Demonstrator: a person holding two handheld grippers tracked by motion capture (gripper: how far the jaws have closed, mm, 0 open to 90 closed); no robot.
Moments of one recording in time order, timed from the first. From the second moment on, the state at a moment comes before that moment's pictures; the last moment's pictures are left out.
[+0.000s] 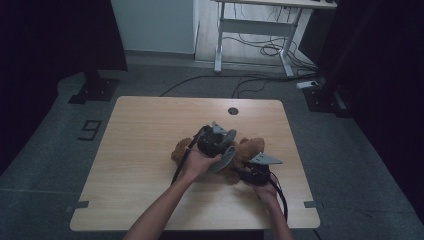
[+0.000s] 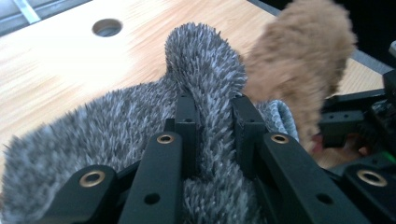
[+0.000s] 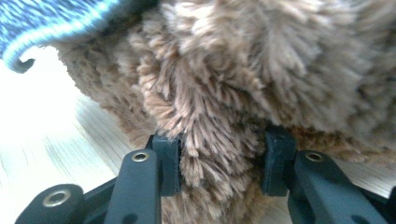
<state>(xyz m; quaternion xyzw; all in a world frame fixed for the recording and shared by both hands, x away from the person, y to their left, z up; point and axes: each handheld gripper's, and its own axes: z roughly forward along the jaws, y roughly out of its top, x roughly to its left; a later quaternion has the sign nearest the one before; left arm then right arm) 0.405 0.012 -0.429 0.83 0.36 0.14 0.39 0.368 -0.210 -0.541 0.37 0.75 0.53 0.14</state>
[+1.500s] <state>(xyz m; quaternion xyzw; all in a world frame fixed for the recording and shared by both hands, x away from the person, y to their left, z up) 0.424 0.129 -0.420 0.78 0.42 0.19 0.43 0.396 -0.195 -0.548 0.38 0.75 0.51 0.17</state>
